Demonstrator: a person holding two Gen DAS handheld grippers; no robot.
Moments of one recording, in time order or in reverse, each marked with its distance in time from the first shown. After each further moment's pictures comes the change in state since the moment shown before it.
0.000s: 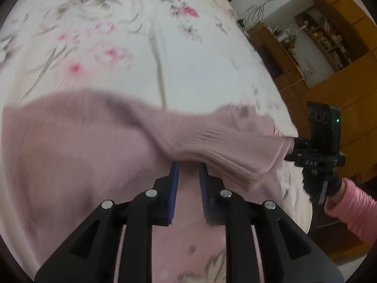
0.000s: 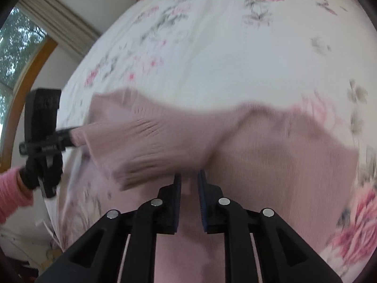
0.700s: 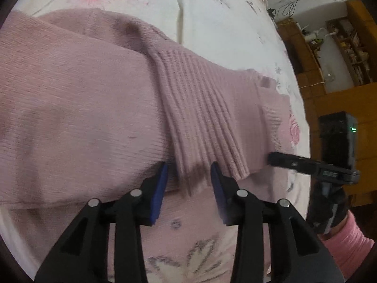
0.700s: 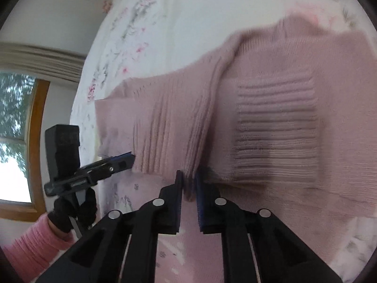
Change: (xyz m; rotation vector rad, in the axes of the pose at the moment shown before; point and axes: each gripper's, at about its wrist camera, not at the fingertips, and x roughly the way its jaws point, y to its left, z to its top) left arm 0.050 -0.008 -0.036 -0.164 0.130 0.069; right arm 0.019 -0.008 -0.031 0.319 0.042 0.158
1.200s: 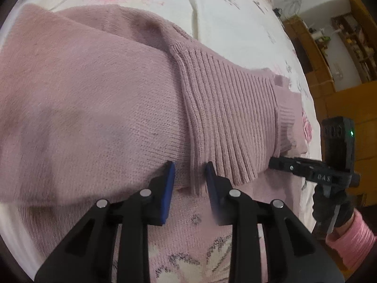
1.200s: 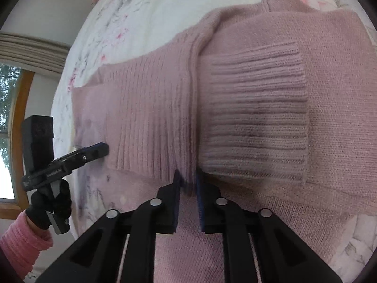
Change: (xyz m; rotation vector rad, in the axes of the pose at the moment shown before) left arm -0.005 0.012 -0.006 -0.016 -0.038 0.064; right arm 0.015 -0.016 -0.018 -0.004 0.036 -0.095
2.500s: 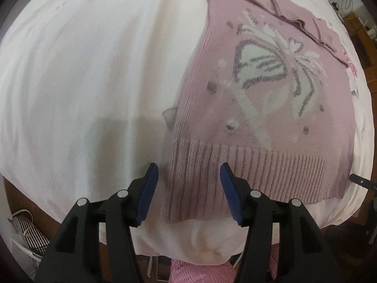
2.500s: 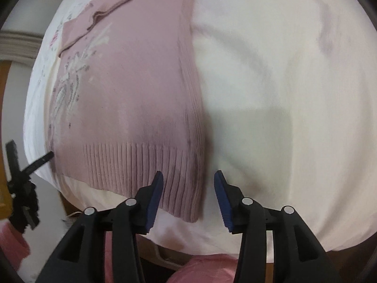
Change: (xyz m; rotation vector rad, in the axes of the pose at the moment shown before) left arm -0.159 0.059 -0.319 -0.175 0.065 0.439; right arm -0.084 -0.035 -0.318 0.189 0.093 -0.193
